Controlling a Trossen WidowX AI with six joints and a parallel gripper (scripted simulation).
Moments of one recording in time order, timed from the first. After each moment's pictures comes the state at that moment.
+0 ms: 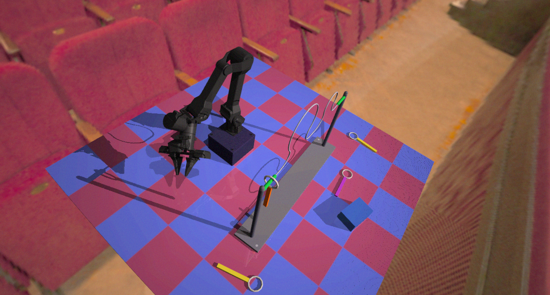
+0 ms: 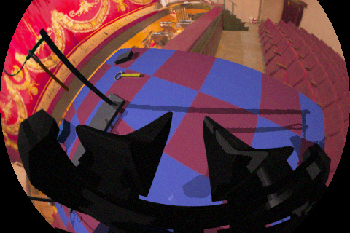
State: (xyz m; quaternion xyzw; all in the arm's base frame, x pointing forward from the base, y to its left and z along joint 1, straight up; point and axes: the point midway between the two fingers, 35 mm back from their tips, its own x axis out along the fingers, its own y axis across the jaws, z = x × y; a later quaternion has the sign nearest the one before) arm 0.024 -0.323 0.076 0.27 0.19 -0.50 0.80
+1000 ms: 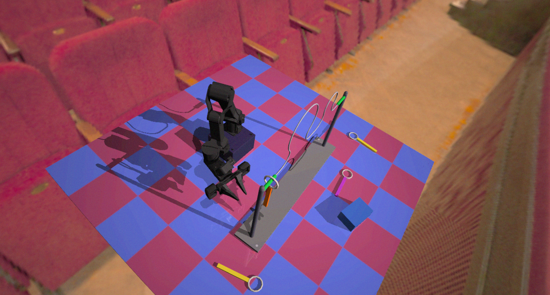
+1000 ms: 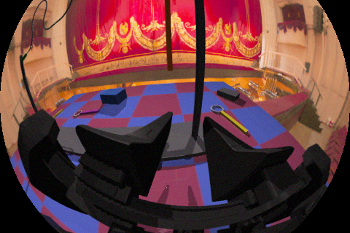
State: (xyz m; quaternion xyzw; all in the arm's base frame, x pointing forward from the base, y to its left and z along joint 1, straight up) arm 0.232 -0.264 0.056 0.06 0.04 -0.12 0.99
